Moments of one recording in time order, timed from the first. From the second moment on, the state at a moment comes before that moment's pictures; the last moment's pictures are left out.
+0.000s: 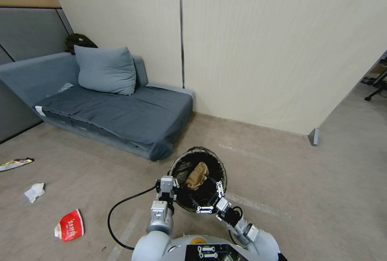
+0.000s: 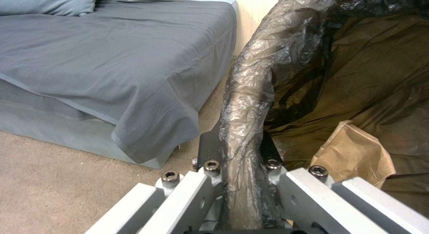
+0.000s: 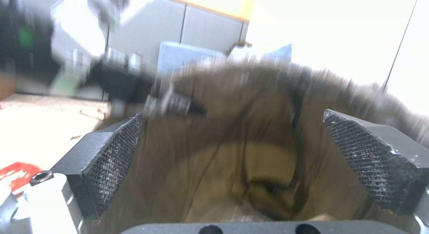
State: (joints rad) left arm 1.78 -1.52 -0.15 -2.34 0.18 0.33 -0.26; right arm -1.71 1.35 0.38 2.04 0.04 0.55 -0.58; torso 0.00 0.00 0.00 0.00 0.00
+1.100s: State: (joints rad) left arm 1.79 -1.51 -0.17 -2.35 0.18 0.31 -0.26; right arm -1.87 1.61 0.52 2.27 -0.09 0.55 -0.03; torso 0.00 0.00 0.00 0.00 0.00
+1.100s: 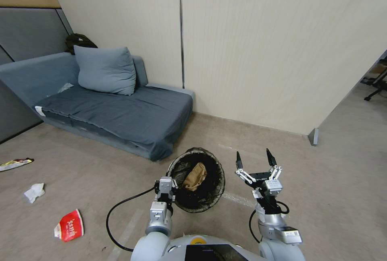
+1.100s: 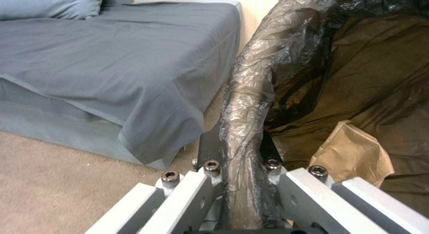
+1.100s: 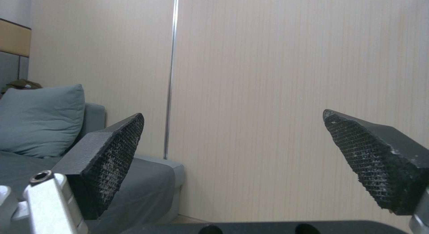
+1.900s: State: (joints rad) left arm 1.79 -1.51 -0.17 -2.35 0.14 0.30 -0.27; right arm -1.86 1.61 0.53 2.25 -0.08 0.57 -0.03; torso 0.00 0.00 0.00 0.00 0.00
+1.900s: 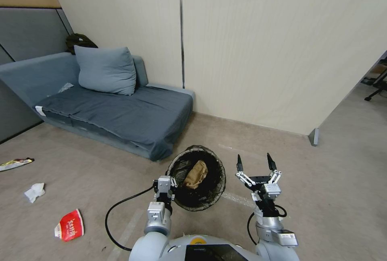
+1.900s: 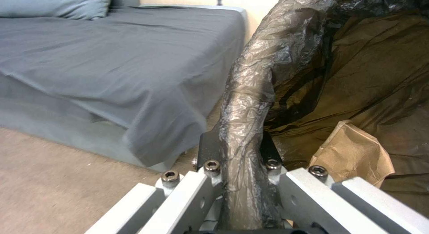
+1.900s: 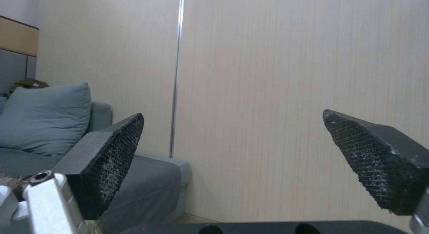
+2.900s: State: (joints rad) left arm 1.78 -1.52 -0.17 -2.34 0.15 0.31 -0.27; right arm -1.83 1.61 0.54 2.22 -0.06 0.60 -0.06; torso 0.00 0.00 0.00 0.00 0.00
